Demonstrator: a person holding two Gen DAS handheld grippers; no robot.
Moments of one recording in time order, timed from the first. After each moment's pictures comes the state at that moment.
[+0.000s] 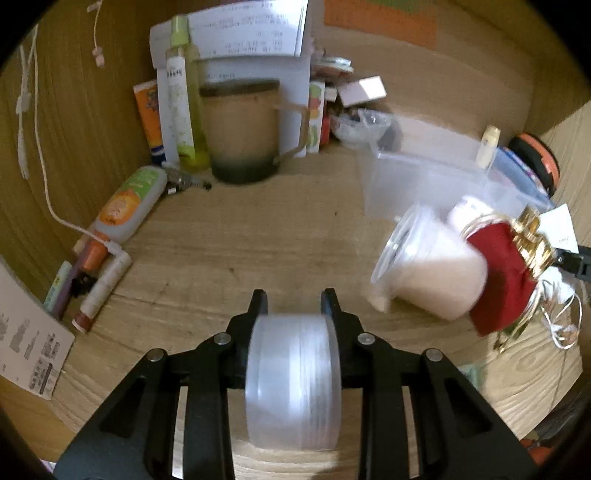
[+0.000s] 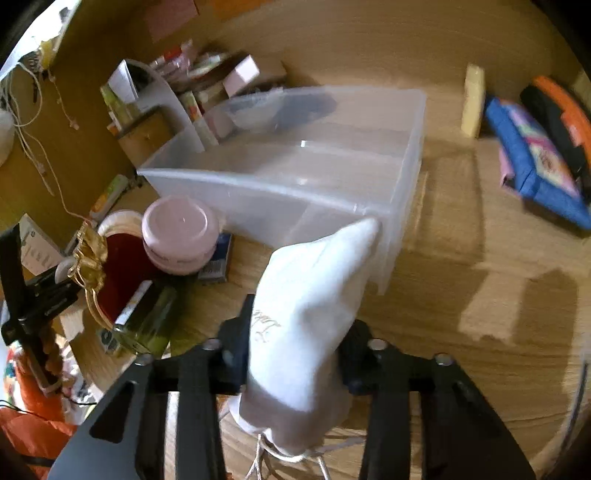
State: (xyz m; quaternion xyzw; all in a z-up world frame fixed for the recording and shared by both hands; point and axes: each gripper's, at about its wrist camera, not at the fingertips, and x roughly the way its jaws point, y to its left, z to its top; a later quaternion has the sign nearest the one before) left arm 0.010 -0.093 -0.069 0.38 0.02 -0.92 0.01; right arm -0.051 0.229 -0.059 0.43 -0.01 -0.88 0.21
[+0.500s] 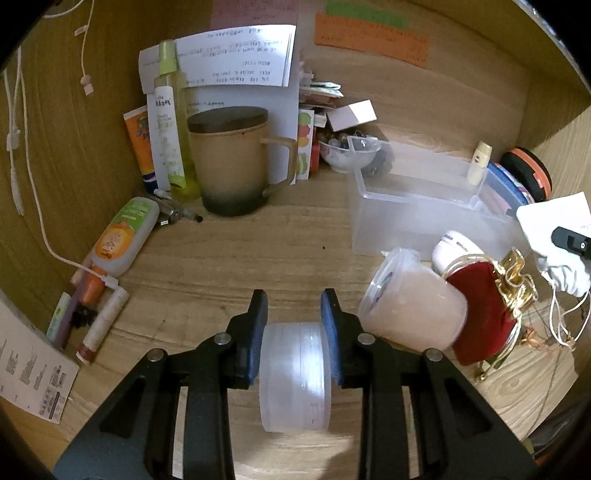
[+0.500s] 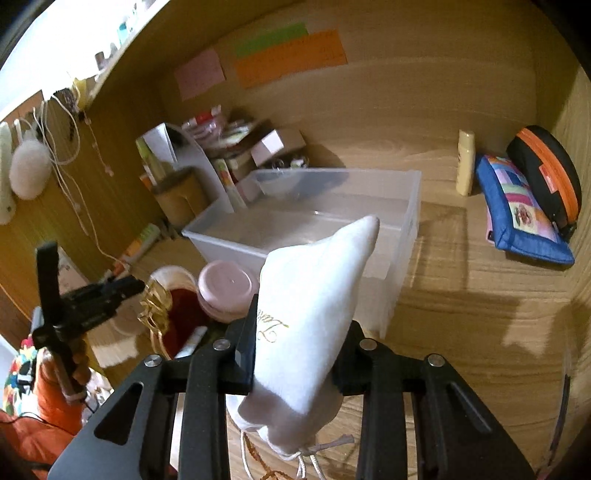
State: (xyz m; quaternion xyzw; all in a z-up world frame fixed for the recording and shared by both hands) left arm -0.003 -0.088 -0.048 0.36 0.02 -0.93 -0.01; right arm -0.034 0.240 -0.008 0.36 -0.06 -0.90 0.23
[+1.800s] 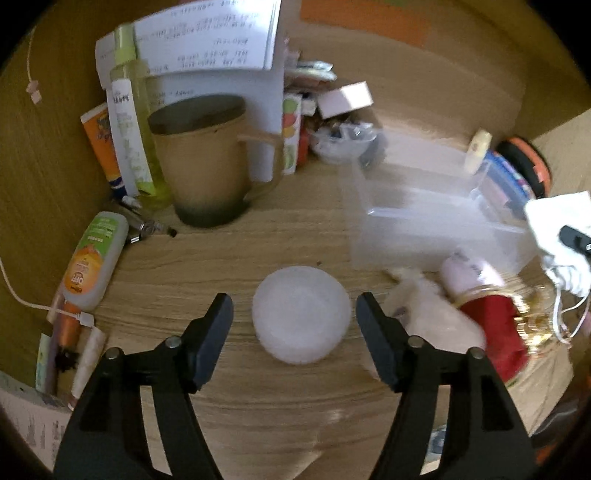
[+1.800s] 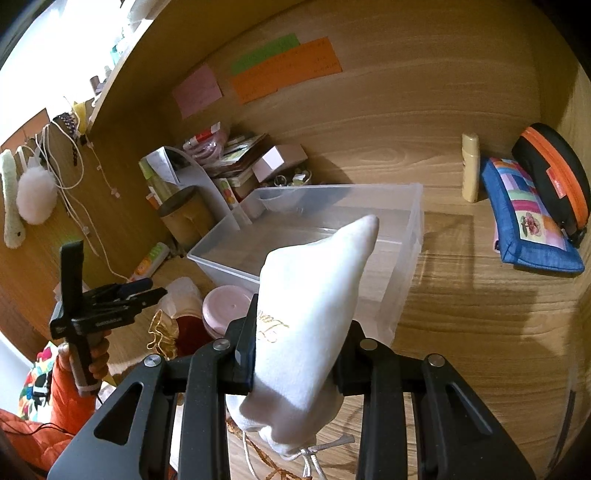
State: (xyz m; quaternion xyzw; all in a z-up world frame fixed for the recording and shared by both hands) left arm -0.056 -0.094 -0.052 0.42 0.00 -0.91 -0.05; right arm -0.051 0.247 -0.005 0.36 -0.08 -0.90 0.25
